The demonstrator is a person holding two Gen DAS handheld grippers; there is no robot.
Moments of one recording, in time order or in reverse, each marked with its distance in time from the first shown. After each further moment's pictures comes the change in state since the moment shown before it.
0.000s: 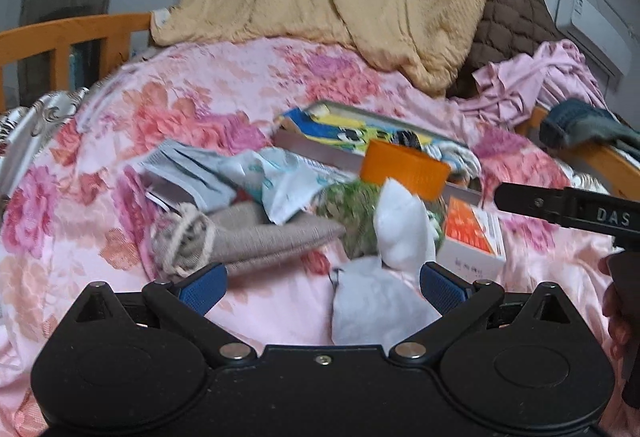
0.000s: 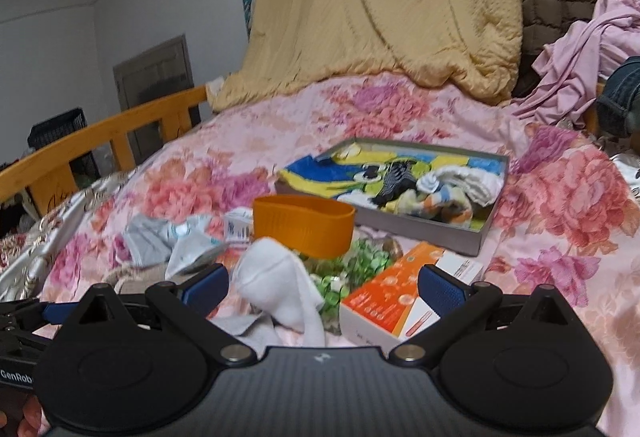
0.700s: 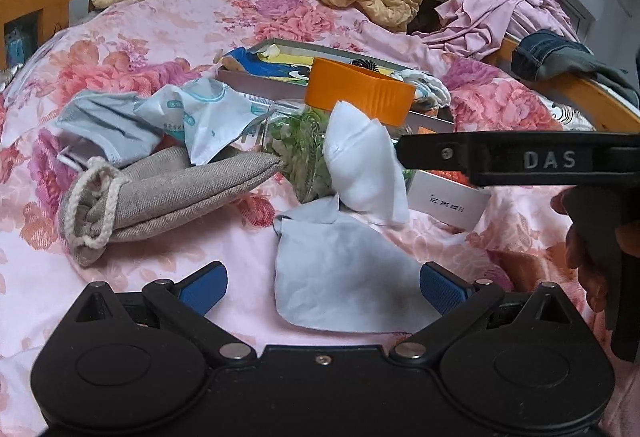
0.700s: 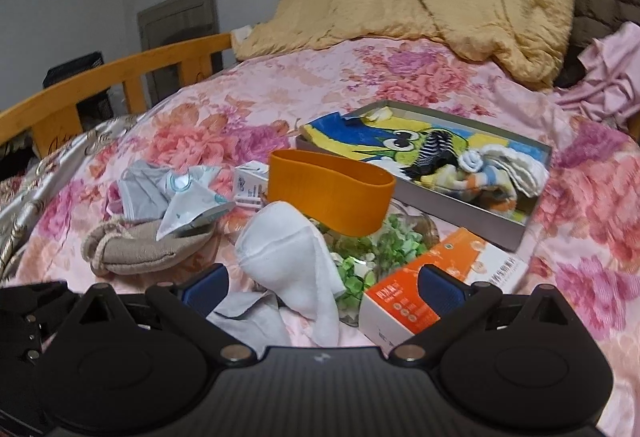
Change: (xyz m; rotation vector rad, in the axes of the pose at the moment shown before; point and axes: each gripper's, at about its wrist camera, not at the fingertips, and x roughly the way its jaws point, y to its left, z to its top) left arm 0.052 -0.022 -0.017 0.096 0.152 -0.092; right arm 0.054 0.016 -0.002 -0.134 0.116 0.043
